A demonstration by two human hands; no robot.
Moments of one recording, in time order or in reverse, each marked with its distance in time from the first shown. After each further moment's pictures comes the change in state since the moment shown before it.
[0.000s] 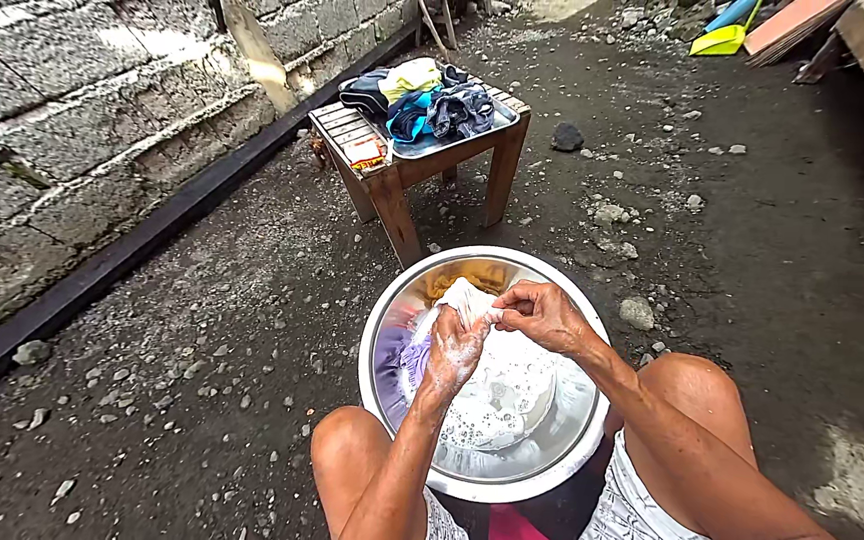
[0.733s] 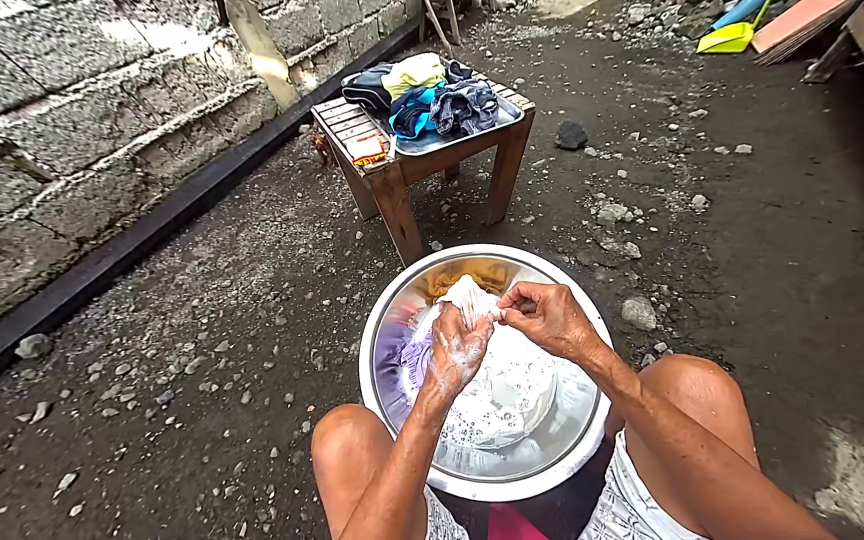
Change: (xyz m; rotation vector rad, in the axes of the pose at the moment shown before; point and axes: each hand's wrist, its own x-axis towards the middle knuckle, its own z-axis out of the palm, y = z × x) left_hand -0.001 0.005 -0.002 0.202 0.029 0.029; right_hand -0.003 0.002 0.001 -0.216 0.070 -0.141
